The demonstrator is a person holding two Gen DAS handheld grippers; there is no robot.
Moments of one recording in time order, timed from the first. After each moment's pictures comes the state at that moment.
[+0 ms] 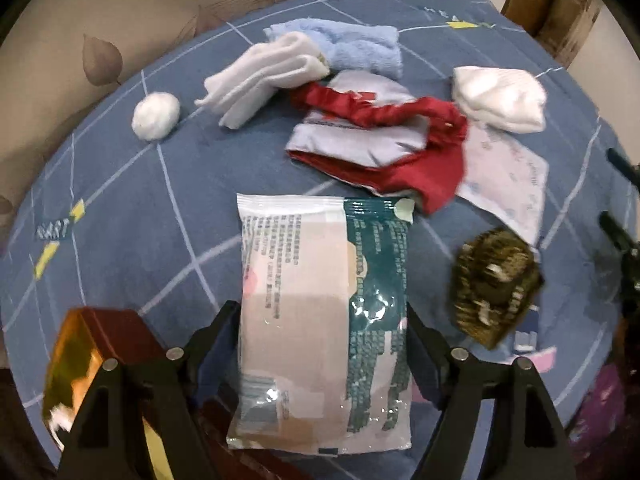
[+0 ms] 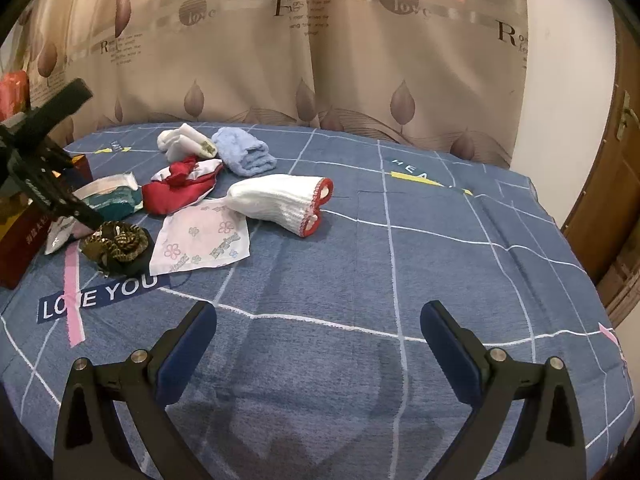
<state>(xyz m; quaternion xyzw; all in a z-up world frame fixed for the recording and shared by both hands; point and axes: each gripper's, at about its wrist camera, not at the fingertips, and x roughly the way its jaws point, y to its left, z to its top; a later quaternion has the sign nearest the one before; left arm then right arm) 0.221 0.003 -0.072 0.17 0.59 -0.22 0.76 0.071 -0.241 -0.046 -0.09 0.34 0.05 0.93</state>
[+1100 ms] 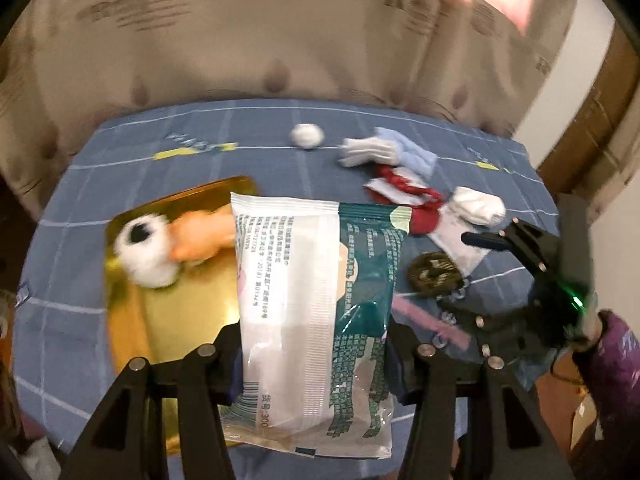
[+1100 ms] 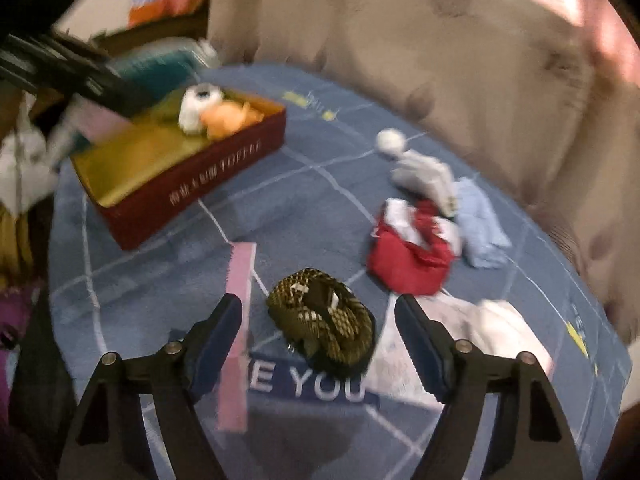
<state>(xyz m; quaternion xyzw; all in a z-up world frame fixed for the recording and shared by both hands) 0.084 0.107 0.038 -0.05 0.50 -0.09 0.86 0.108 -0.073 -0.035 -0.27 0.37 0.34 0.82</state>
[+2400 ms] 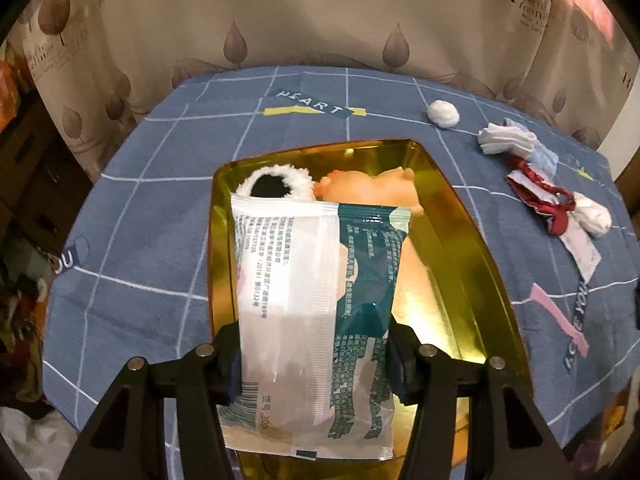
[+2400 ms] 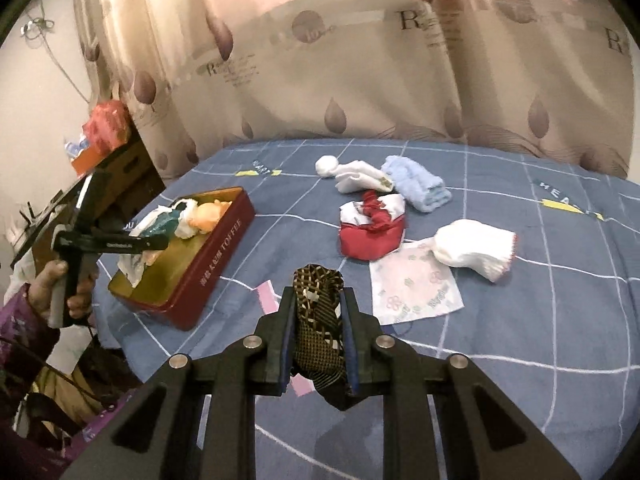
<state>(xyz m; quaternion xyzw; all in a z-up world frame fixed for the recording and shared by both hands) 0.099 0.197 -0.027 -0.03 0.52 0.04 0.86 0.064 -0.157 0.023 0.01 0.38 0.26 0.89</state>
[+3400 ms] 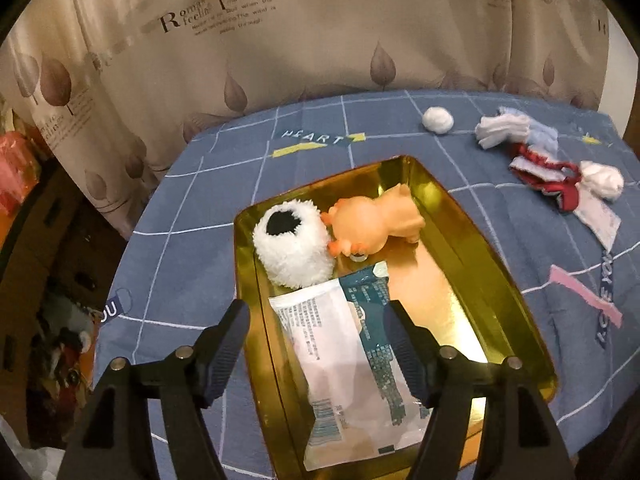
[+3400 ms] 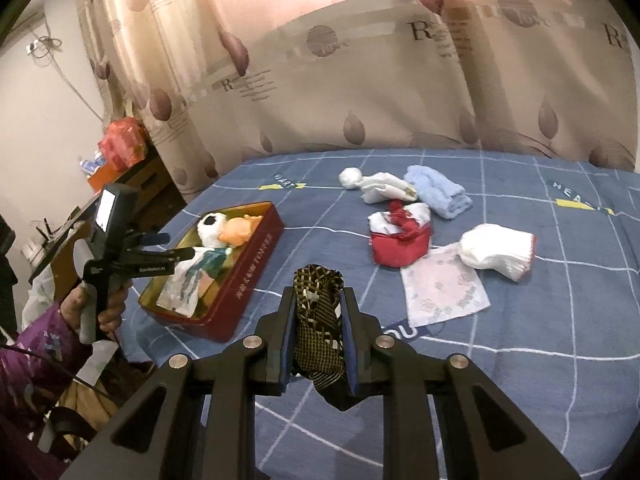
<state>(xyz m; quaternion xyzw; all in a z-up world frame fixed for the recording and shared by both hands) 0.089 0.181 -0.012 0.08 0.47 0.06 0.88 0.046 -0.143 0.037 0.04 0.37 0.29 0.88</state>
